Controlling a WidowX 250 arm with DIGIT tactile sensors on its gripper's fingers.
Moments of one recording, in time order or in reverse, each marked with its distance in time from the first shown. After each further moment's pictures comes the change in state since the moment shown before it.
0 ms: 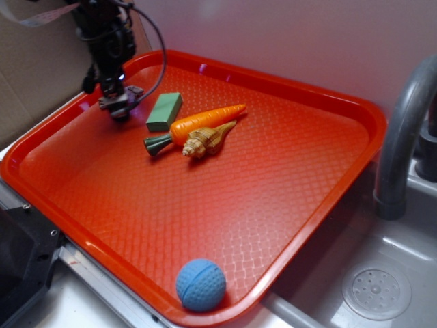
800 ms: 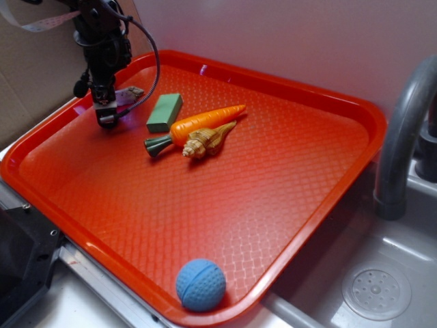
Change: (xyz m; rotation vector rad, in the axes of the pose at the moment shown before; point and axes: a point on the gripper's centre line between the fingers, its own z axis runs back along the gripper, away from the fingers) arm -0.001 0.005 -0.007 0.091 0.104 -0.033
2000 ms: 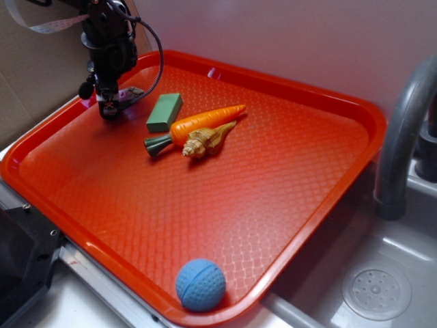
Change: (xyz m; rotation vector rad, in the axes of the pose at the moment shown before) arm 0.004 -0.006 -0.004 -0.025 0.013 0.026
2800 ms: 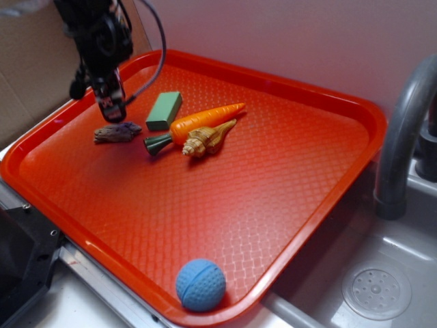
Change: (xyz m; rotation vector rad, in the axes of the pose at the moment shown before) arm 0.026 -0.070 0.109 -0.181 -0.247 -0.032
